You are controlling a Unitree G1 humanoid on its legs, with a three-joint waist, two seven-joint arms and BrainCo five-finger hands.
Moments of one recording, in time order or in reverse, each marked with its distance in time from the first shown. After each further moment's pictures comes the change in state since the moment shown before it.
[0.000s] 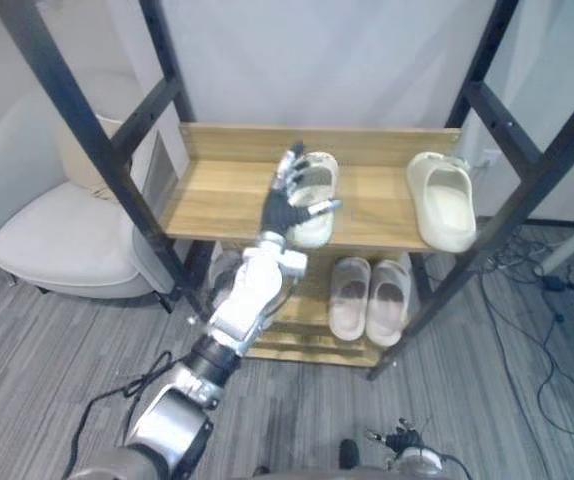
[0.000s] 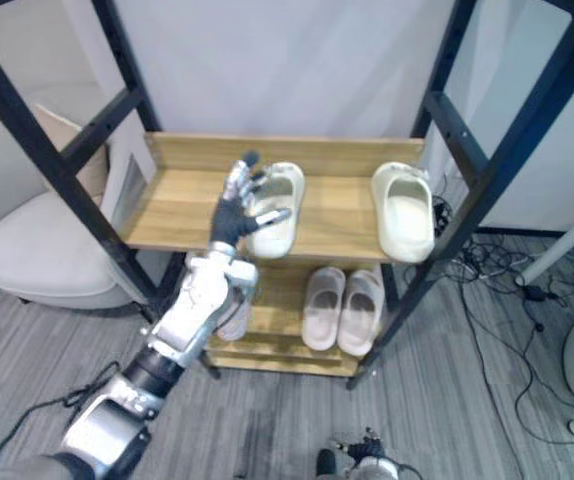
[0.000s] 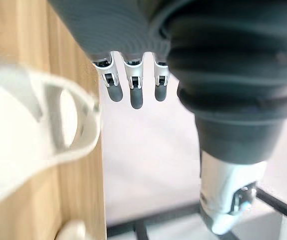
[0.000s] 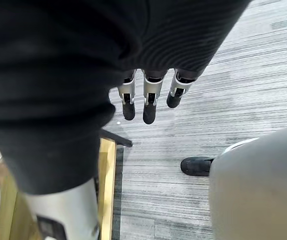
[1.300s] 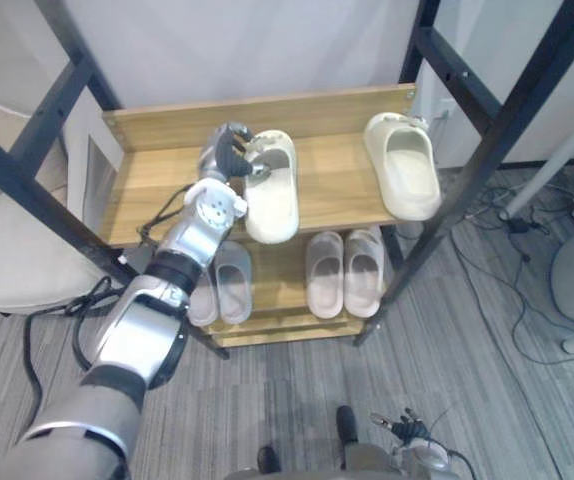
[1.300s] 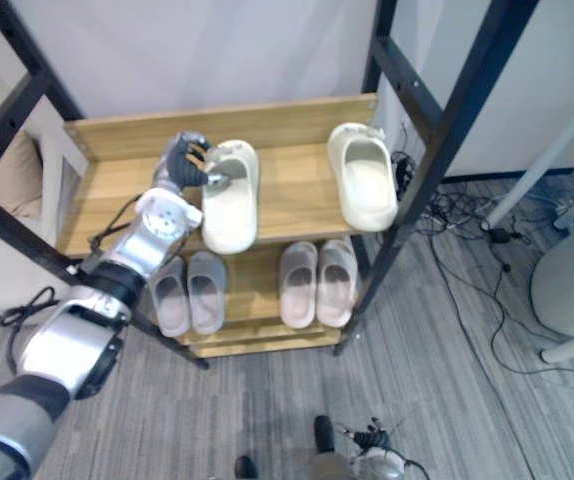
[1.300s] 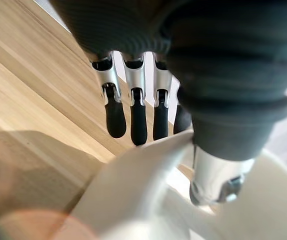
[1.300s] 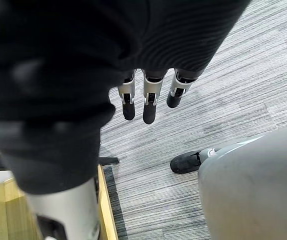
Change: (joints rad) left arm -0.396 0.202 -0.007 0.583 0.399 0.125 -0.035; right arm -0.003 0.005 -0.099 -0.038 0.040 -0.011 0.051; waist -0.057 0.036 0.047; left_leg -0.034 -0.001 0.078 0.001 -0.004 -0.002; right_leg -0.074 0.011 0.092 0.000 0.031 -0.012
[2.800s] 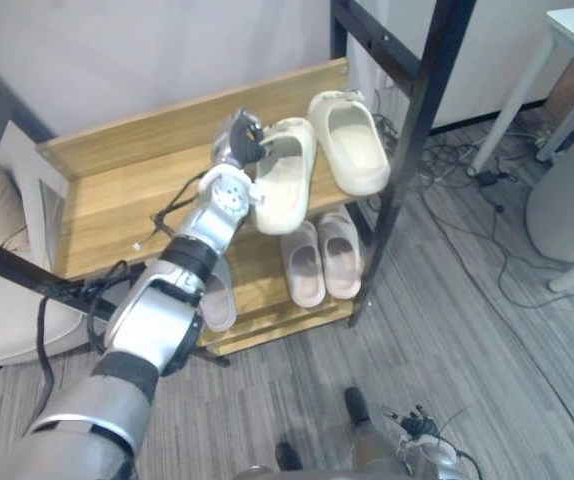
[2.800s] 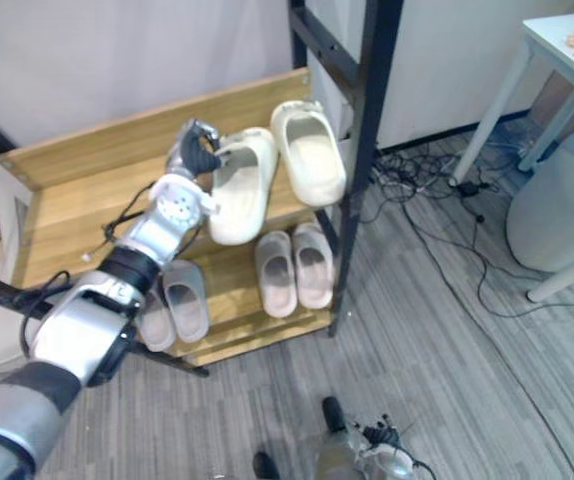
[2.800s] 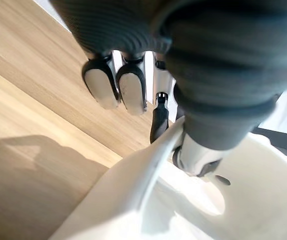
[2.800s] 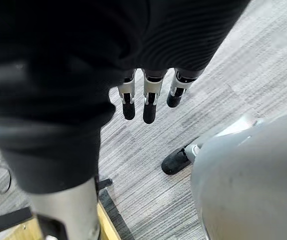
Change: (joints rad) left arm -0.086 -0.069 -0.002 0.044 -0.028 0.037 0.032; right arm 0.001 0.020 -0.114 -0.035 0.031 0.002 0.003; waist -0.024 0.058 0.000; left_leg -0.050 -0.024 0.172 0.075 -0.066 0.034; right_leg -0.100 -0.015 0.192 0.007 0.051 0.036
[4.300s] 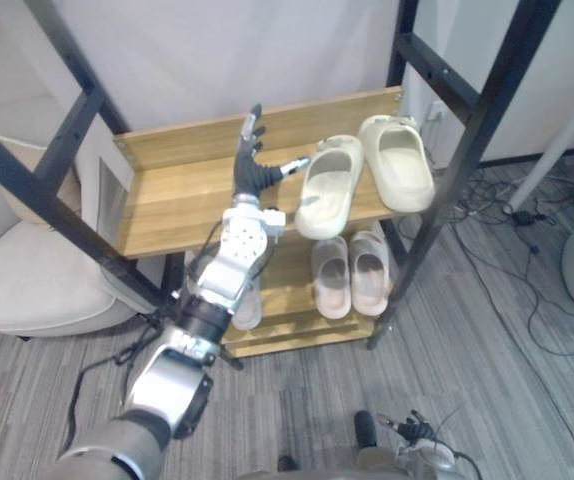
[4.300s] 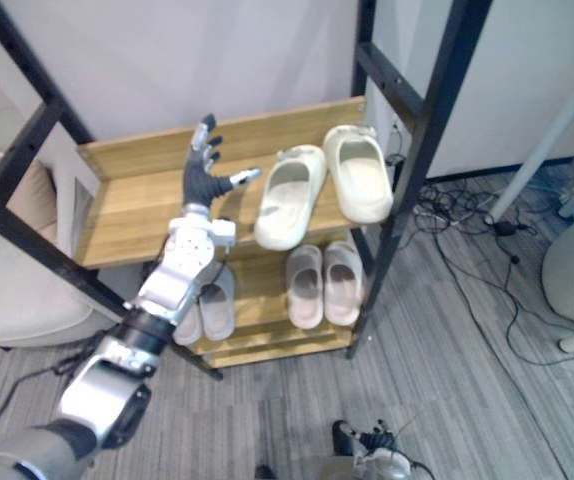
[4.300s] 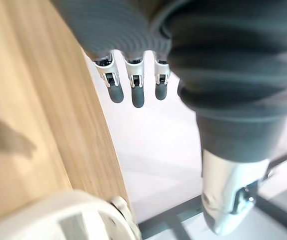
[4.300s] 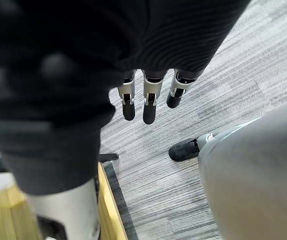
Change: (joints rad) left arm 0.449 -0.170 0.097 -0.588 -0.327 -0.090 0.077; right arm 0.001 -0.036 0.126 0.038 0.008 0.010 -0.001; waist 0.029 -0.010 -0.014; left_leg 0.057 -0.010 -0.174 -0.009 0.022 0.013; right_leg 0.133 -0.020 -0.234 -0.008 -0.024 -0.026
